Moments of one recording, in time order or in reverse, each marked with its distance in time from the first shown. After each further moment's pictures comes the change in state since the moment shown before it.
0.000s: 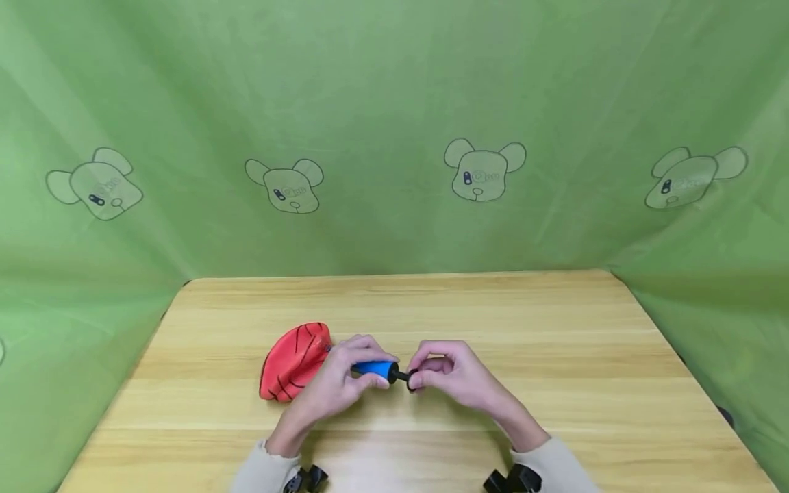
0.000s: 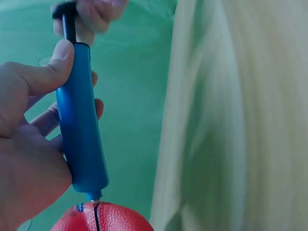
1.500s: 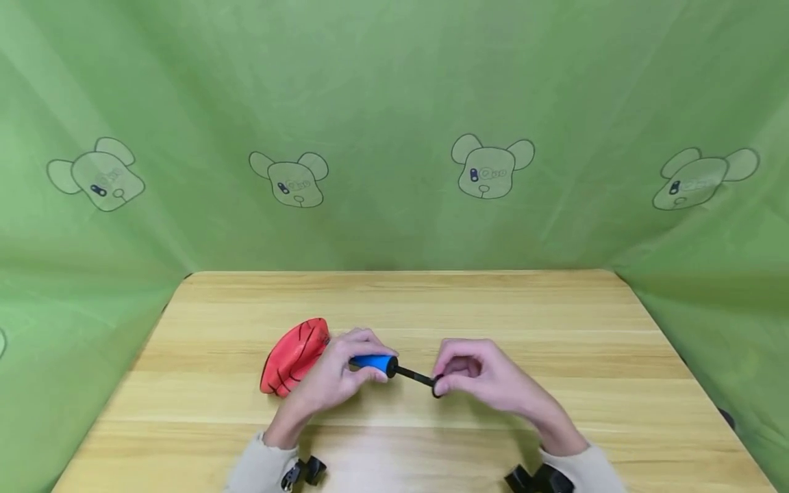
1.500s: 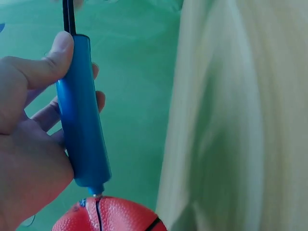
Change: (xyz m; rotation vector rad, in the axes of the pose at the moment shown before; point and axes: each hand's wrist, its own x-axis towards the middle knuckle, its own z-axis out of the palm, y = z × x) left_hand -0.001 0.001 -0.009 -0.055 -0.005 -0.017; right_hand -0.017 -0.037 -0.014 -0.142 -0.081 -0.055
